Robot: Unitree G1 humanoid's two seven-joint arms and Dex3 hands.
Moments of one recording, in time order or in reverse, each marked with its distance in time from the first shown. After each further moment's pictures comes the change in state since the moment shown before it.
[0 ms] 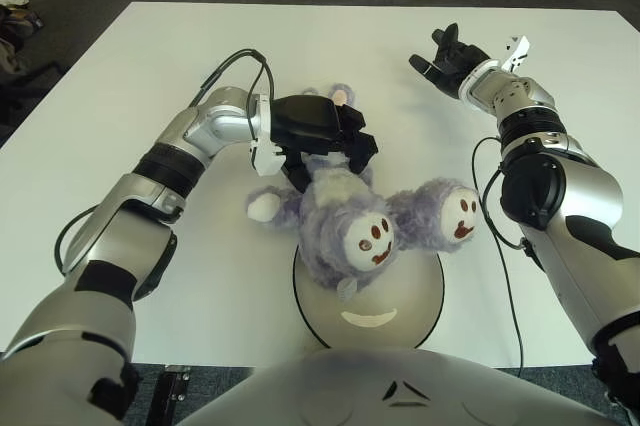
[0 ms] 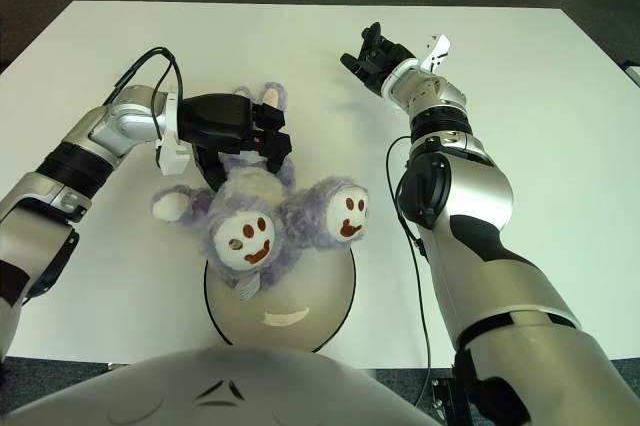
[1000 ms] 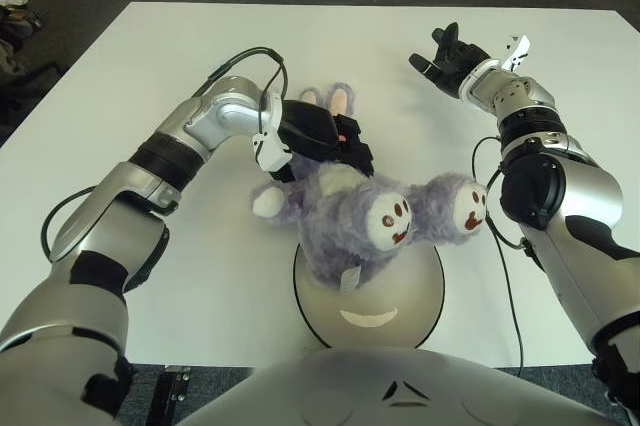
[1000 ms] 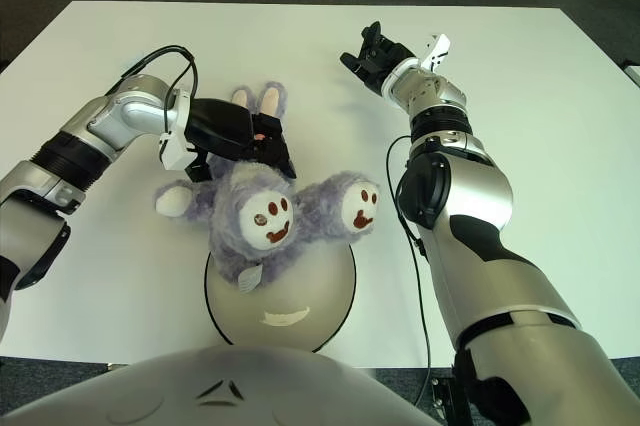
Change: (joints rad) left arm -0.031 0.034 -0.097 -0.071 -0.135 0.236 -0.306; right arm 0.000 0.000 0.003 -0.005 0.000 0.000 0.002
